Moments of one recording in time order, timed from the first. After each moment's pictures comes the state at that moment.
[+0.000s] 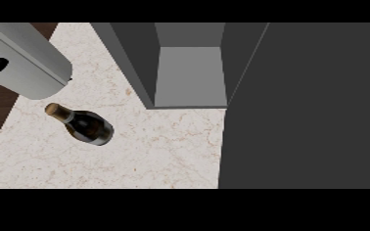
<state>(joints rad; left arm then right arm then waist) -0.21 0.39 0.35 -2.20 0.71 -0.14 0.73 0.17 -0.15 0.33 -2.52 -0.10 0.05 0.46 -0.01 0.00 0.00</state>
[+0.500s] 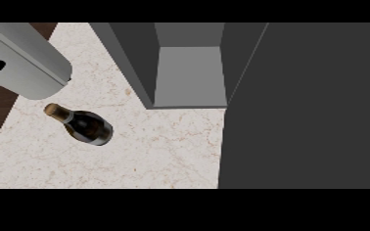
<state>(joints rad) -0.16 0.41 0.42 -2.04 0.71 -0.29 0.64 0.17 -0.15 0.32 -2.52 -0.10 0.05 0.45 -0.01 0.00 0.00</state>
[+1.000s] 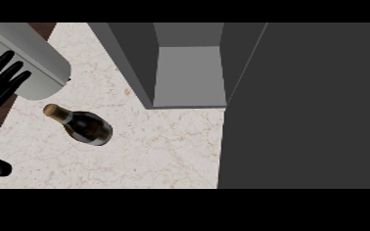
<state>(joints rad) -0.12 0.36 0.40 -1.82 0.58 -0.43 0.47 0.12 -0.14 0.33 -2.52 -0.09 0.02 0.48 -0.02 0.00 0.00</state>
